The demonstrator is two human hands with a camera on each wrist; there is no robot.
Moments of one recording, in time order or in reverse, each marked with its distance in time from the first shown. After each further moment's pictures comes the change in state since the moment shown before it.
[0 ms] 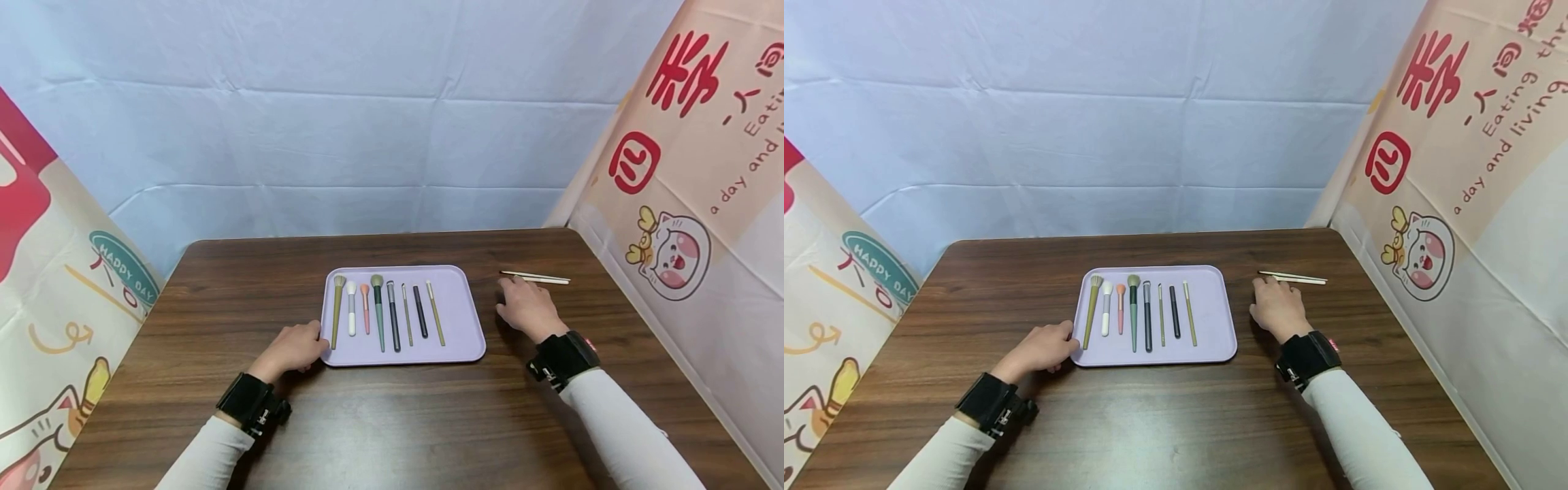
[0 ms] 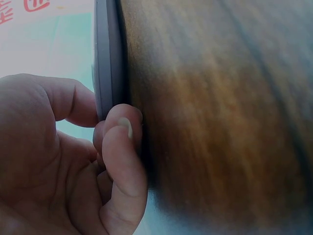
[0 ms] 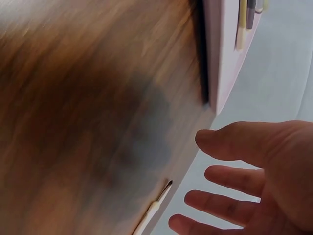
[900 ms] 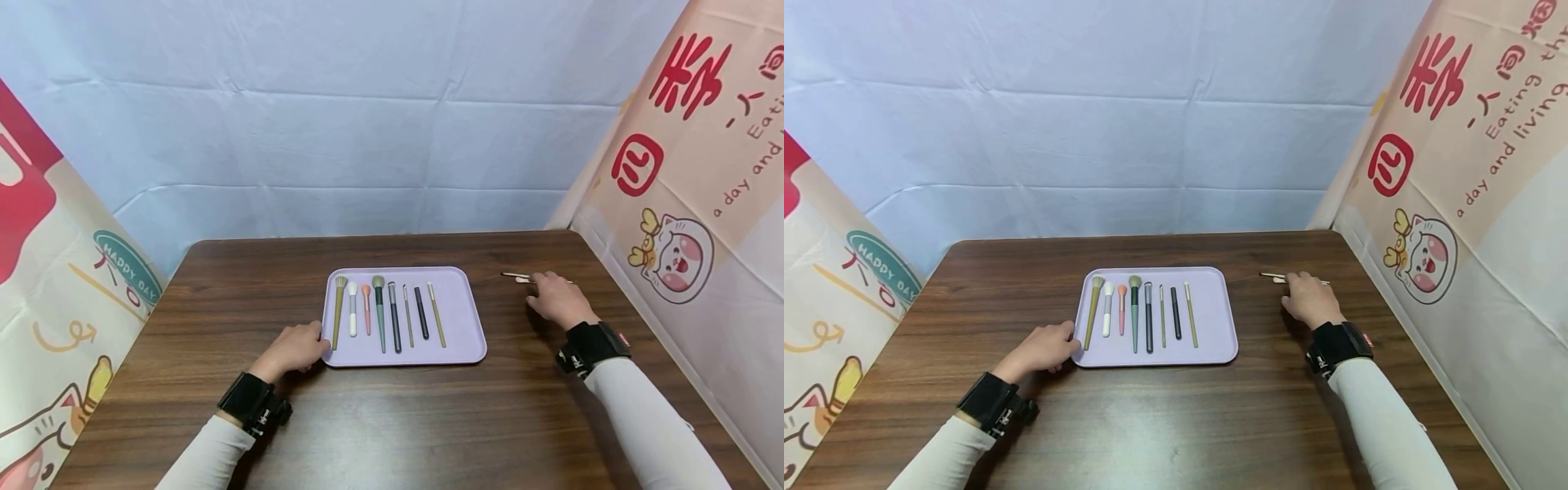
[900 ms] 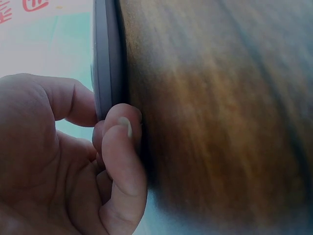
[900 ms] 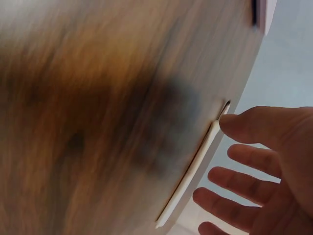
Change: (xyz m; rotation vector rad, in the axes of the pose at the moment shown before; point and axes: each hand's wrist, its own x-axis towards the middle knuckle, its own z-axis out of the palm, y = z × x) left_hand 0.001 0.000 0.001 -0.012 0.000 -0.016; right_hand 0.013 0.067 -0.007 0.050 -0.027 -0.022
